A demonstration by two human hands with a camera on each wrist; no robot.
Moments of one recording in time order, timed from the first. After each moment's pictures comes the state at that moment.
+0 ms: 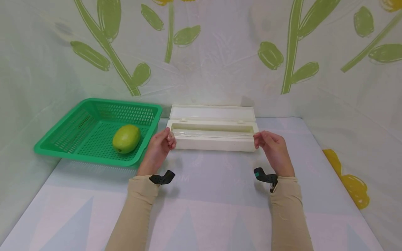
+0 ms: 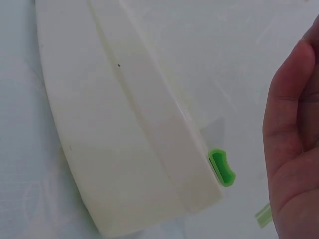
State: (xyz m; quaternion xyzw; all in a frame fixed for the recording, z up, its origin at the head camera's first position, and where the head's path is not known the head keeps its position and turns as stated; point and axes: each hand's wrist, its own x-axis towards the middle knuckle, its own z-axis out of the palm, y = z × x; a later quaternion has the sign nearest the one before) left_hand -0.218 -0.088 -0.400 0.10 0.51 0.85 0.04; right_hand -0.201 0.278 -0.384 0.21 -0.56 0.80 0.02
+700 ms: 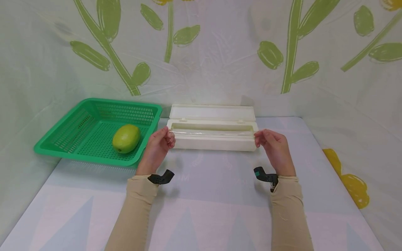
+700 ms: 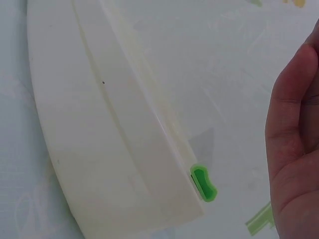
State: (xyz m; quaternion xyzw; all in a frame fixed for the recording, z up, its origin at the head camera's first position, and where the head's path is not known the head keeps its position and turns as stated) left_hand -0.213 -0.089 -0.391 0.12 0.49 0.86 0.04; right_hand -0.197 0.276 -0.375 0.20 -0.54 0.81 0.04
